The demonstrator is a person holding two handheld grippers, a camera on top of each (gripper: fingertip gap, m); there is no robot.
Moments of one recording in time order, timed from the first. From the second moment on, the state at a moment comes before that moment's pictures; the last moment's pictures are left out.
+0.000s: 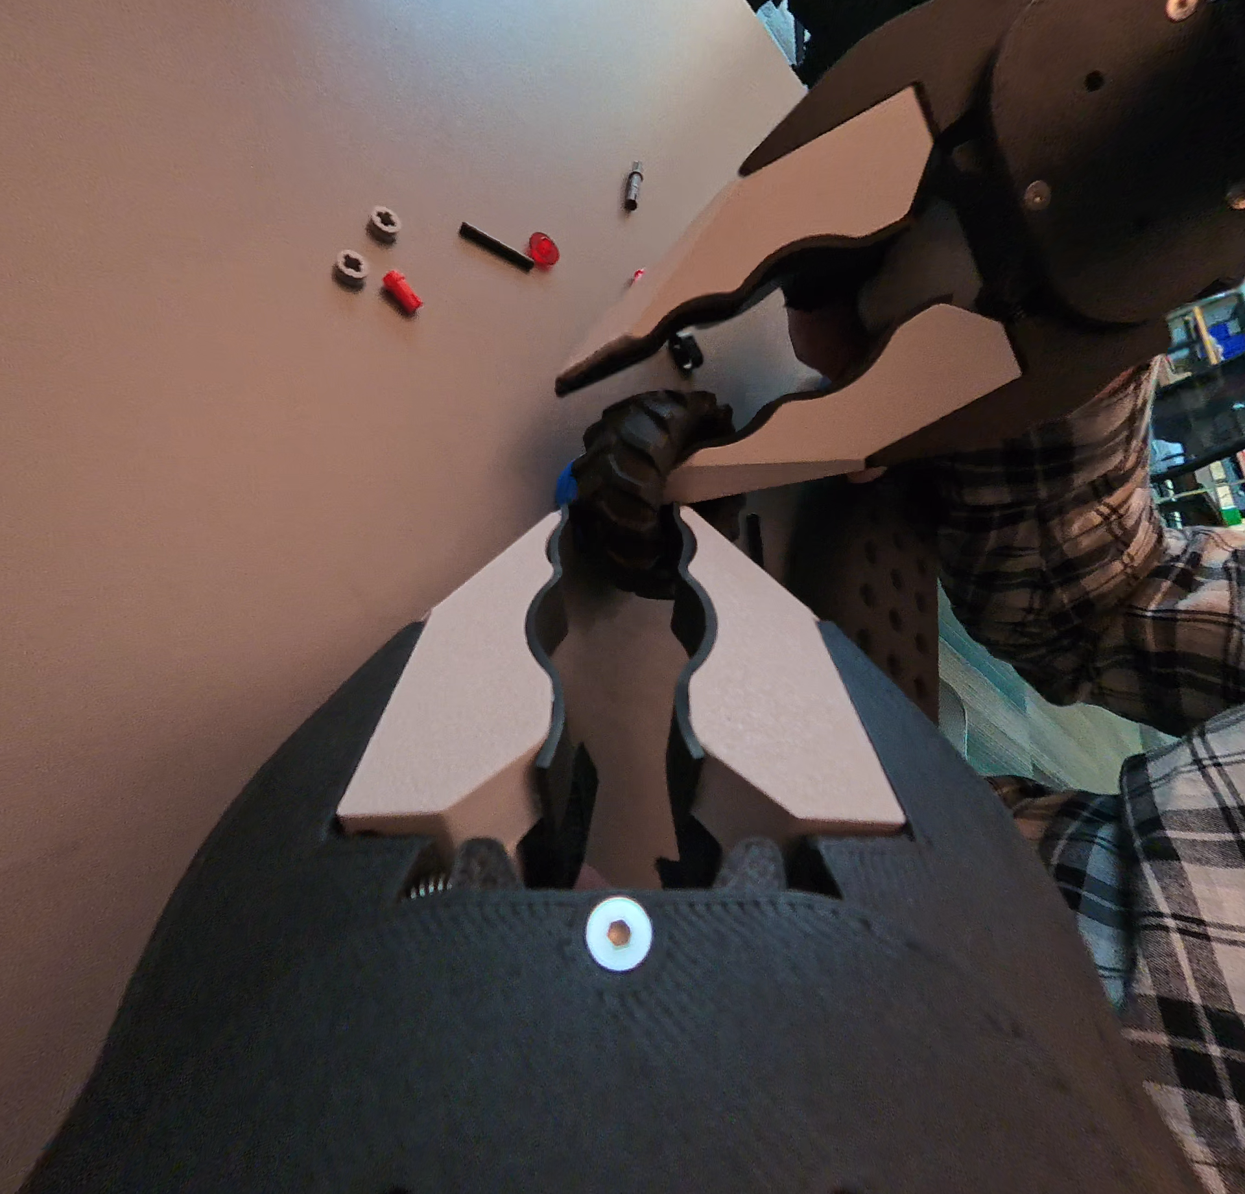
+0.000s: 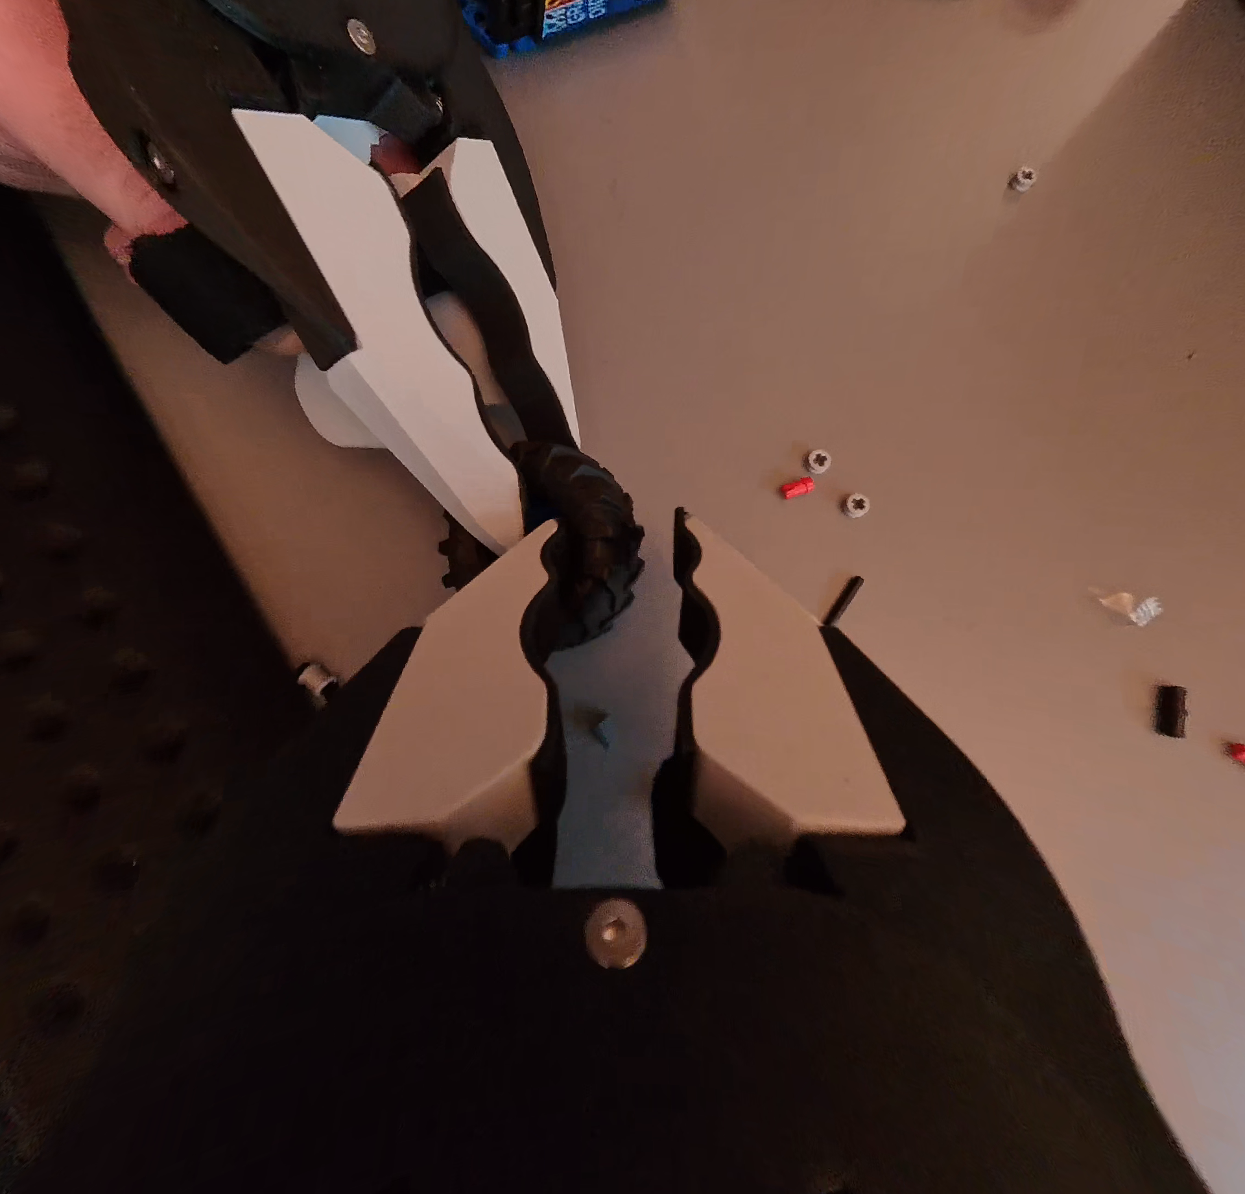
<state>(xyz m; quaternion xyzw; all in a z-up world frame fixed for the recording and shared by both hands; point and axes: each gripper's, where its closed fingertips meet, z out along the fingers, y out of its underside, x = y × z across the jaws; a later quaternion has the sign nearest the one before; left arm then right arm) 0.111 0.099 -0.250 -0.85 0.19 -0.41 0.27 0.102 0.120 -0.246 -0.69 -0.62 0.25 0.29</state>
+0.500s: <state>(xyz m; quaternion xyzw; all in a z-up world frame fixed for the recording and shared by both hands) 0.110 0.104 -0.251 -0.86 0.24 -0.33 0.31 0.113 0.117 -0.235 -0.70 -0.56 0.39 0.22</state>
